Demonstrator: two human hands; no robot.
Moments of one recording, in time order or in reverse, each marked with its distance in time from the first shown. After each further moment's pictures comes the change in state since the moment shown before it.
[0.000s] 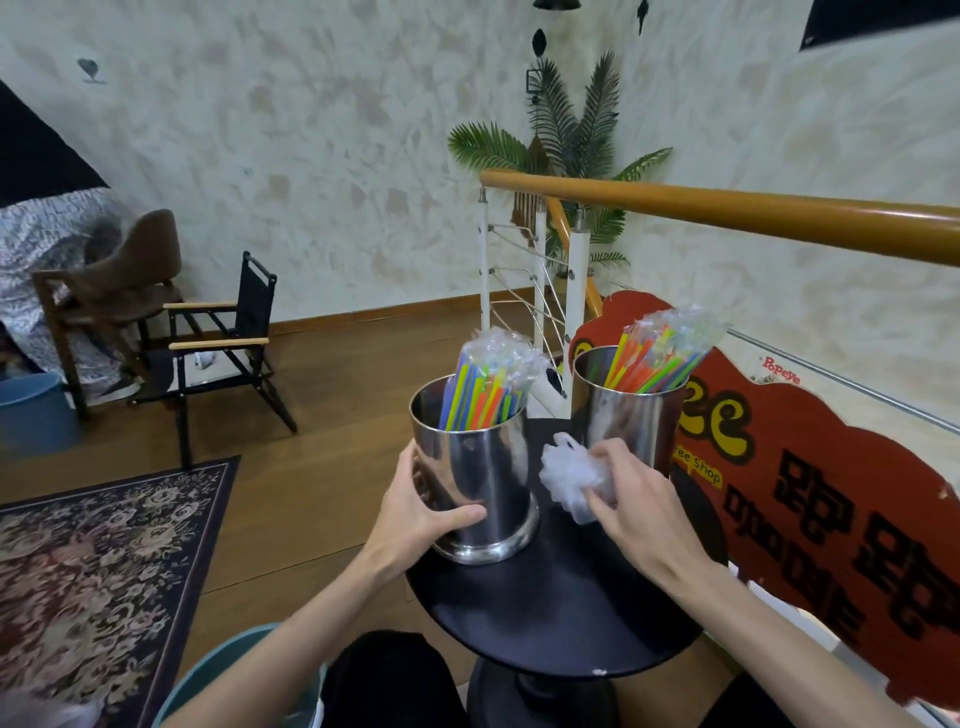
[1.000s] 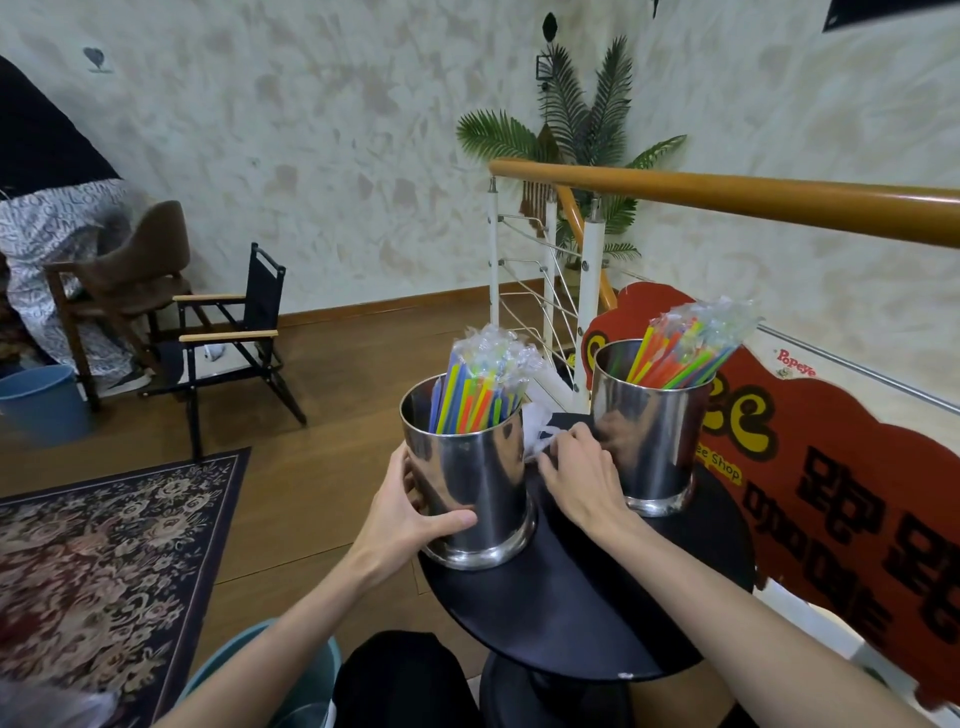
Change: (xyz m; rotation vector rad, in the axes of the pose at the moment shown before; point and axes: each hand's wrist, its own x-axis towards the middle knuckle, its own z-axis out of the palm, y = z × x) left_hand -0.007 -0.006 -0.030 0.023 -0.025 -0.014; right_hand 0.066 -0.022 0.082 -0.208 -0.134 0.194
